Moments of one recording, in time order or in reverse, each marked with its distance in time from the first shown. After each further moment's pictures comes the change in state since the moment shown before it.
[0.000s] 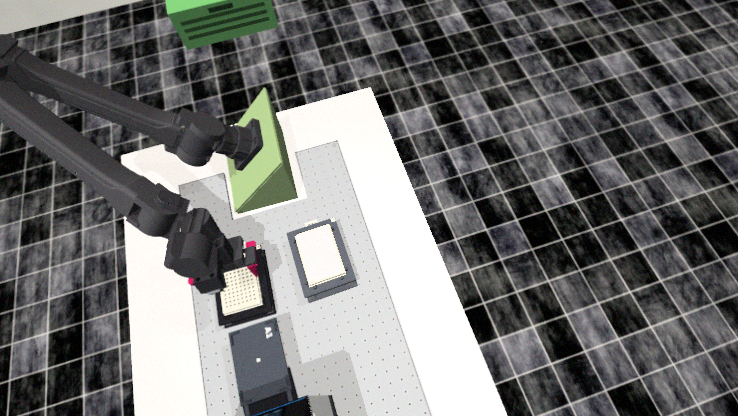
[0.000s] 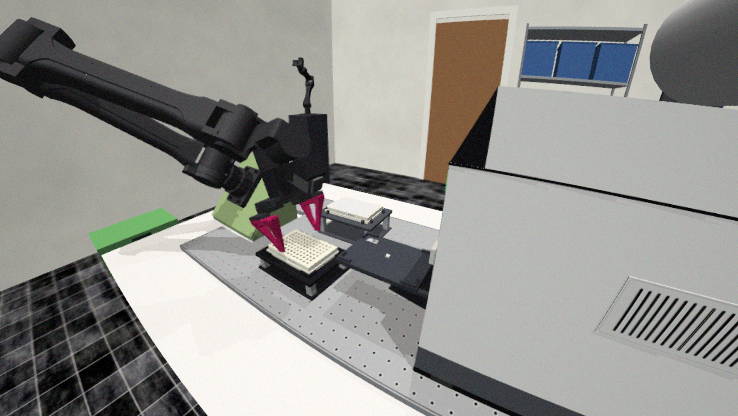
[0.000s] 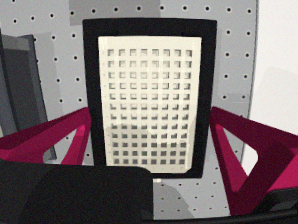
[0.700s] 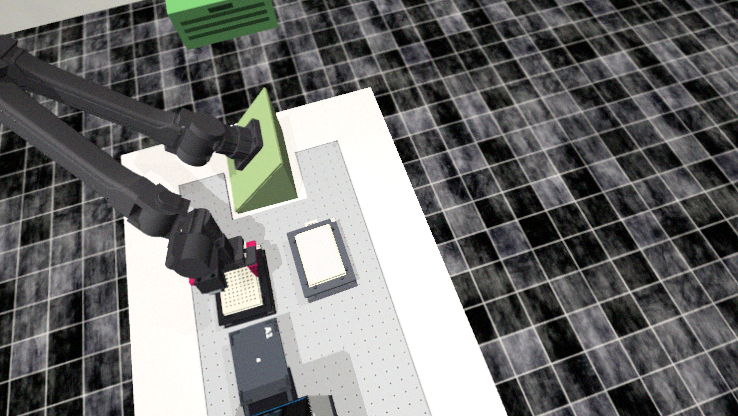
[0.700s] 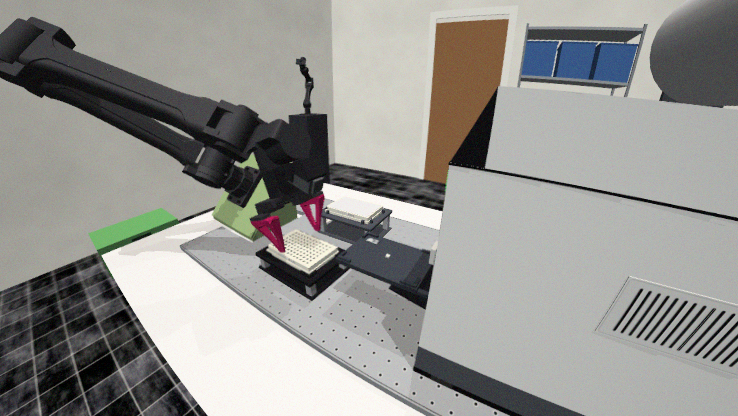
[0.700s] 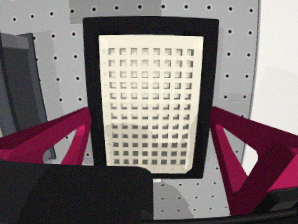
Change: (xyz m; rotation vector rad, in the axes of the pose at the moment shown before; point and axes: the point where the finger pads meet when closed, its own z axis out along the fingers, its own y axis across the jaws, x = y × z) arm 0.001 0.001 0.001 0.000 0.005 -0.004
